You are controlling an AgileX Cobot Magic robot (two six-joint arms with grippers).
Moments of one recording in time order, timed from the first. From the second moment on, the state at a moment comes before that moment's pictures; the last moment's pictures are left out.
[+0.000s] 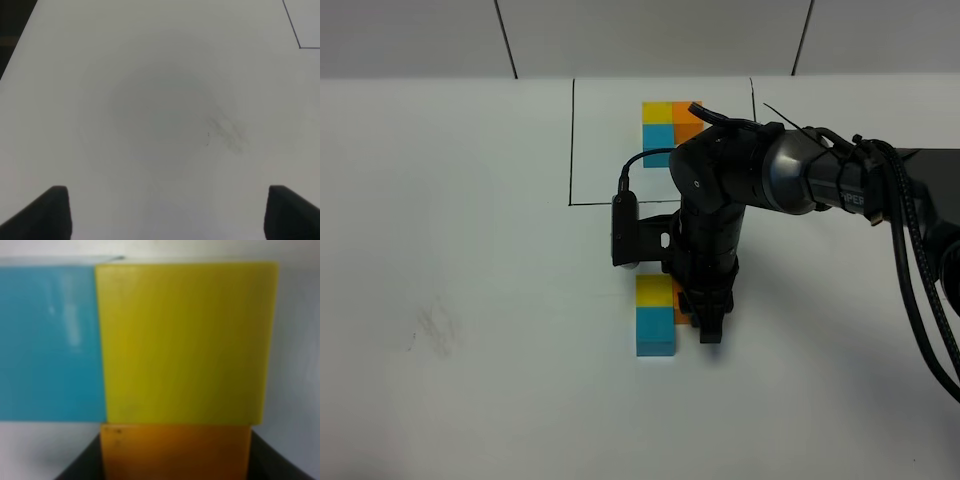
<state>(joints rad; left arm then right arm) 0.01 -0.01 -0.51 0.07 1.07 -0.03 0.64 2.17 -1.46 0.03 0.91 -0.90</state>
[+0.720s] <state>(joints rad) 0.01 -0.01 -0.51 0.07 1.07 -0.03 0.38 1.77 -1.44 -0.01 0.99 -0.62</state>
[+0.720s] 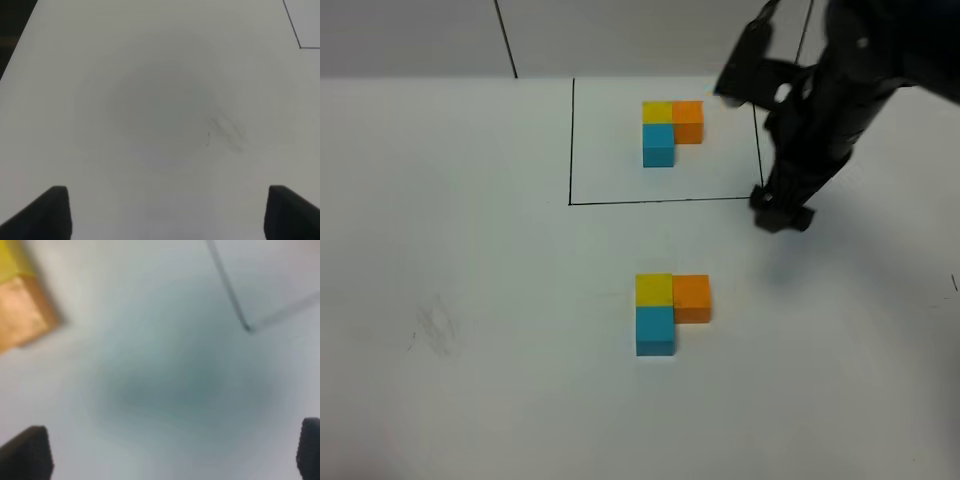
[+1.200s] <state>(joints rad) 0.01 -0.01 -0.51 0.07 1.07 -0.03 -0.31 0.97 -1.03 -0.03 0.99 -0.58</state>
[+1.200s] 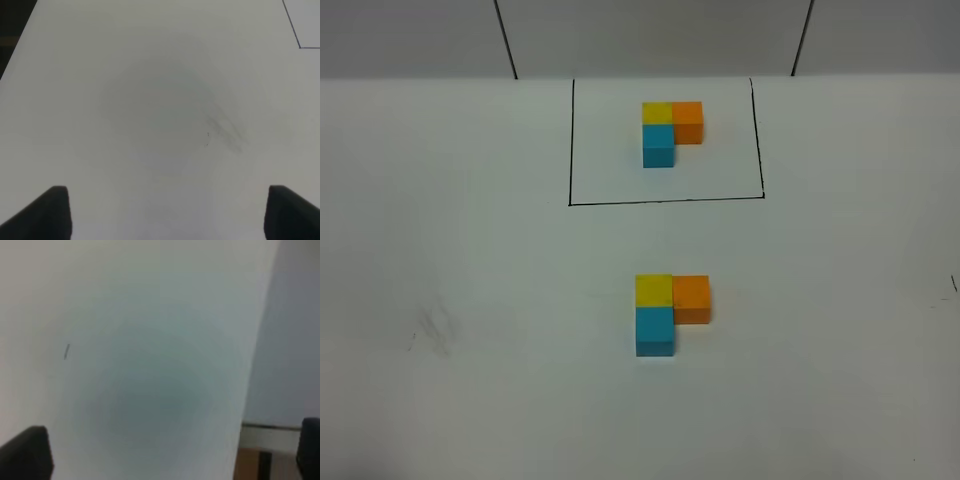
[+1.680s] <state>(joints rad) 0.01 -0.01 -0.51 0.07 1.07 -0.03 -0.12 0.38 -0.82 0.02 1.04 -0.49</state>
